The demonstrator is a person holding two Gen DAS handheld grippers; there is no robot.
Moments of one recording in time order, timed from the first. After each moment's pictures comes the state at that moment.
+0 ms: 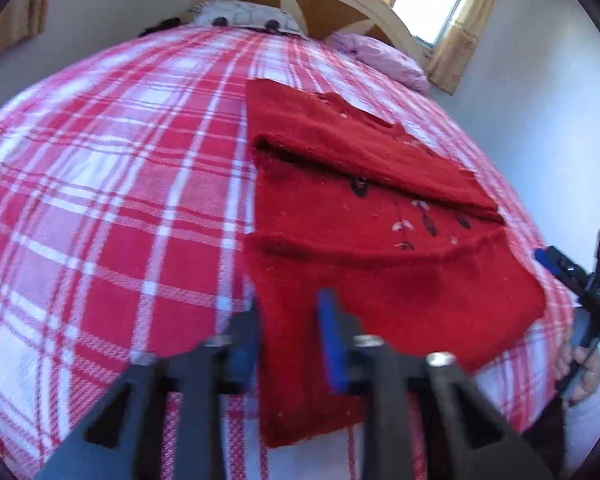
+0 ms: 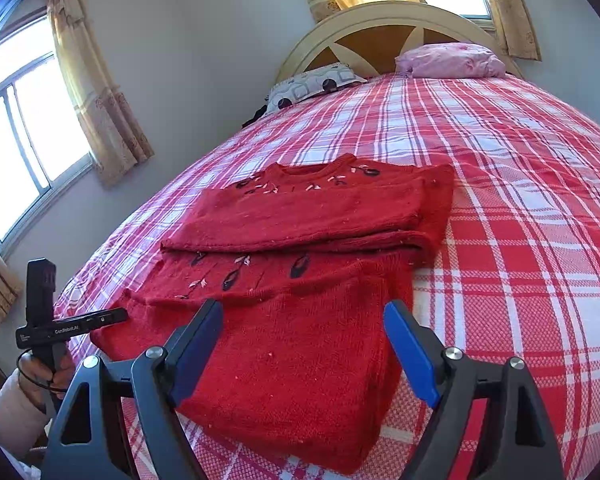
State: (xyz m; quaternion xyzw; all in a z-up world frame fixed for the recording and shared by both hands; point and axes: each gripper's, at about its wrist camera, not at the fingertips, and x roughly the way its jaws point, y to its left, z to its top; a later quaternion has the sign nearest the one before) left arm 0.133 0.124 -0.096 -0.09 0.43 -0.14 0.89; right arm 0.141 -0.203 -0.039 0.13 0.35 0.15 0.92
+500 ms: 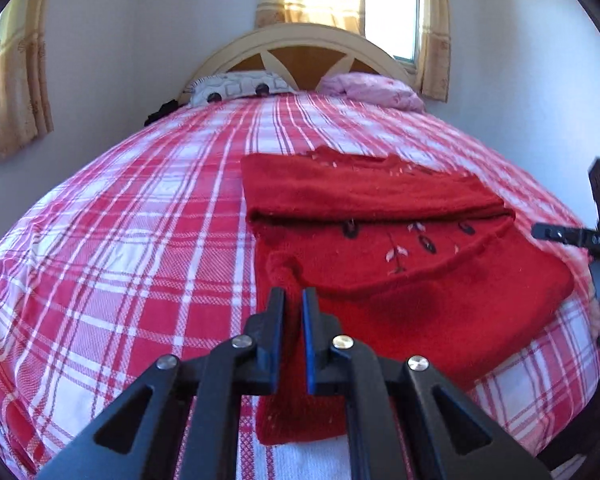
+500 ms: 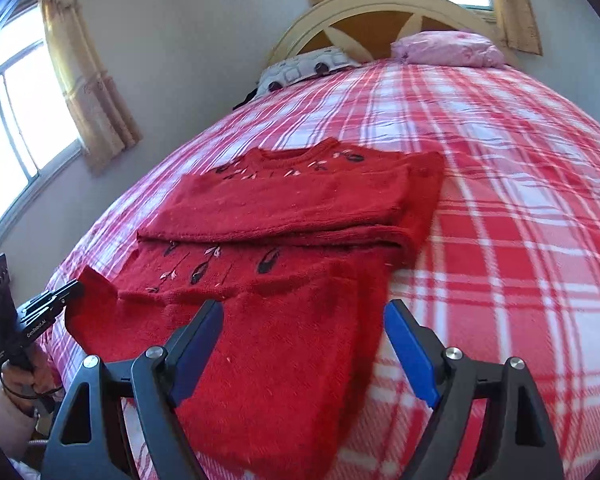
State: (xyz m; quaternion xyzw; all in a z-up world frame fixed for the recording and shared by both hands) left arm 0.111 0.100 -0.075 0.01 0.33 -0.12 0.94; right arm 0.179 -0.198 -0.055 0.08 0.39 0.16 0.91
